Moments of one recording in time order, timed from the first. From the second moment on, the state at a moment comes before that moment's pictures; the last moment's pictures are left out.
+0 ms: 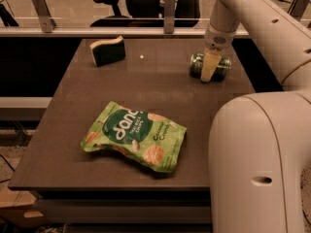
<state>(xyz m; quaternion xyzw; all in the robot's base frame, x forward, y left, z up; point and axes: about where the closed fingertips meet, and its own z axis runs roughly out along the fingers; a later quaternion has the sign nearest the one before) 0.722 -0.193 0.817 -0.61 0.79 -0.01 0.09</state>
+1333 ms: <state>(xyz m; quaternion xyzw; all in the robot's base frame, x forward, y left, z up) 0.706 -0.208 0.866 -0.60 0.79 -0.04 0.13</state>
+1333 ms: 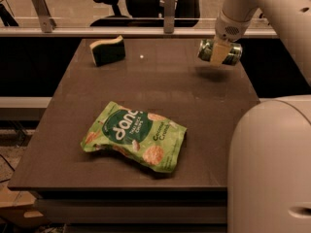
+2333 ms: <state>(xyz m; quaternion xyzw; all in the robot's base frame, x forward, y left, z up) 0.698 -0.194 0.925 -0.61 0.75 0.00 0.24</state>
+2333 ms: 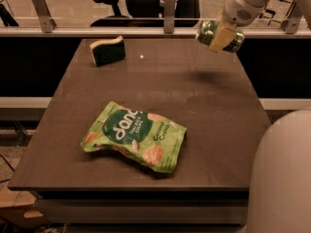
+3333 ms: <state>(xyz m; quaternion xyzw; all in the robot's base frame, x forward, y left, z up) 0.686 -0.179 0.988 -0.61 0.72 0.05 0.34</state>
